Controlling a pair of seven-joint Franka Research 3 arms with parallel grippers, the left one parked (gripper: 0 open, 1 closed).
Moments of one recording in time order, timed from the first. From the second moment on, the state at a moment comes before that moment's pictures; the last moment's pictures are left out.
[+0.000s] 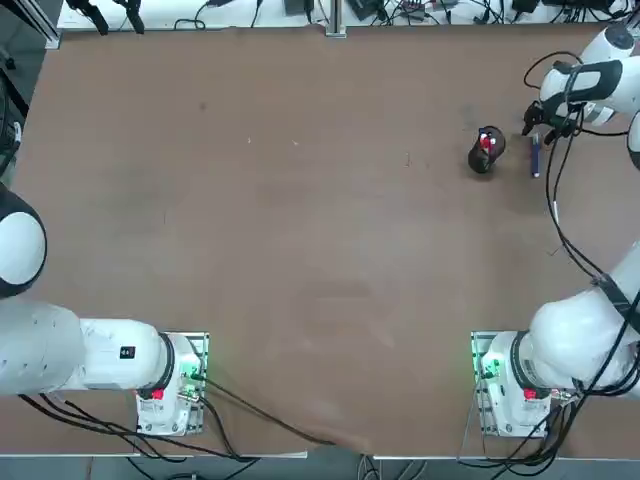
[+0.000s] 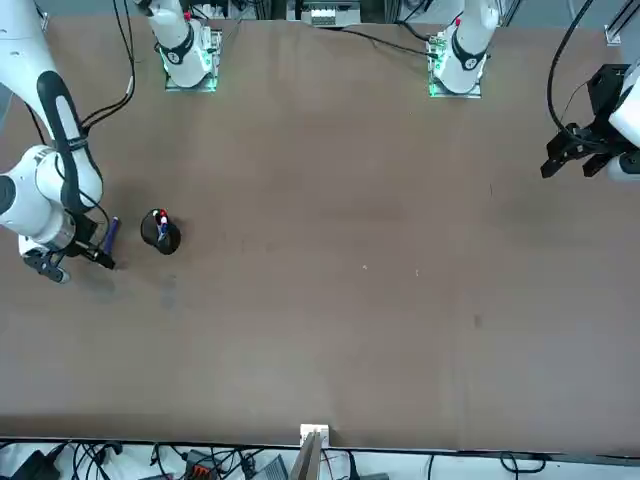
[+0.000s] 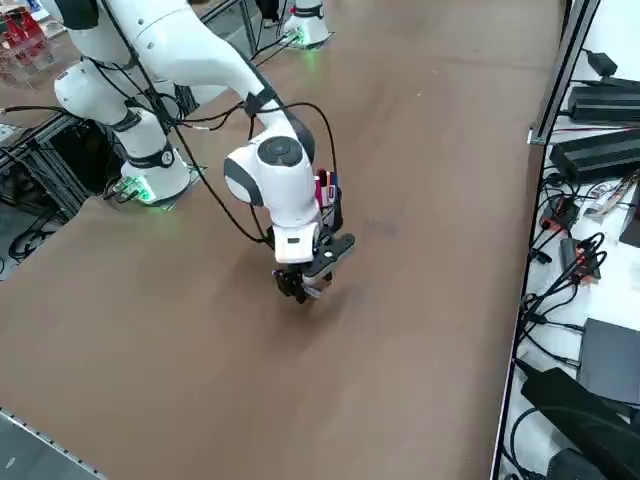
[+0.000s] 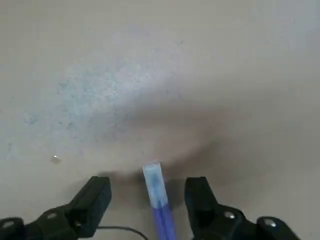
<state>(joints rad) -0.28 0.55 -0.05 -1.98 -0.01 2.57 0.09</state>
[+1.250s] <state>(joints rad) -0.28 0.53 -0.04 -1.93 -0.01 2.47 0.09</state>
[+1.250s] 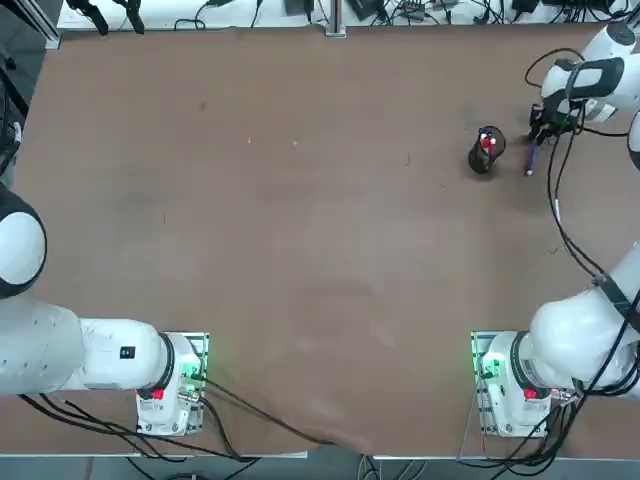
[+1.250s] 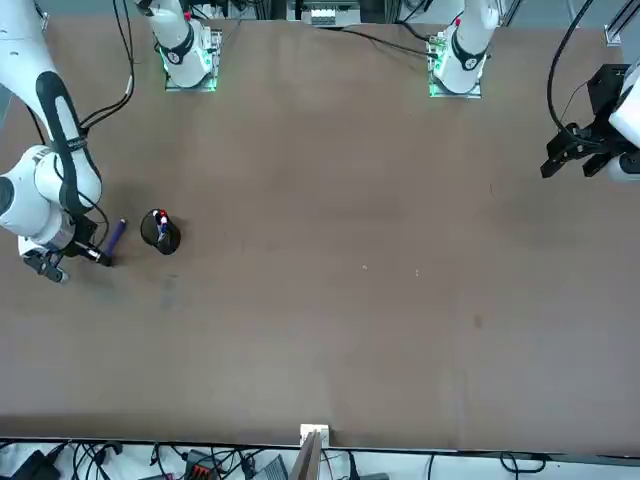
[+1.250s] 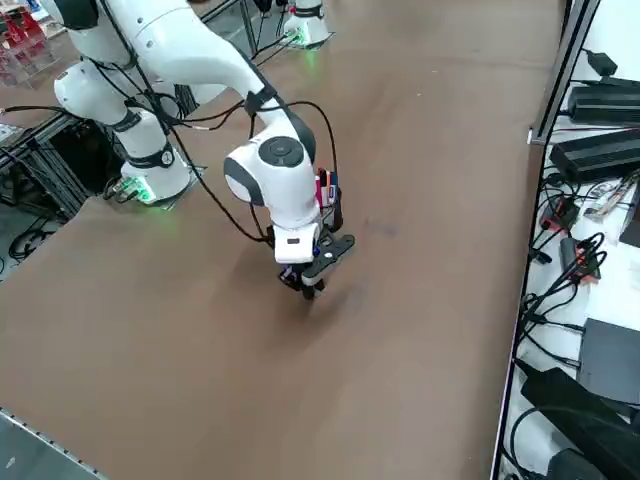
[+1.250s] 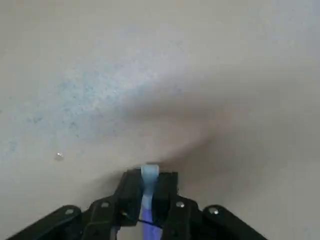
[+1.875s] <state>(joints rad) -0.23 0.41 -0.04 -1.52 -0.14 1.85 0.33</state>
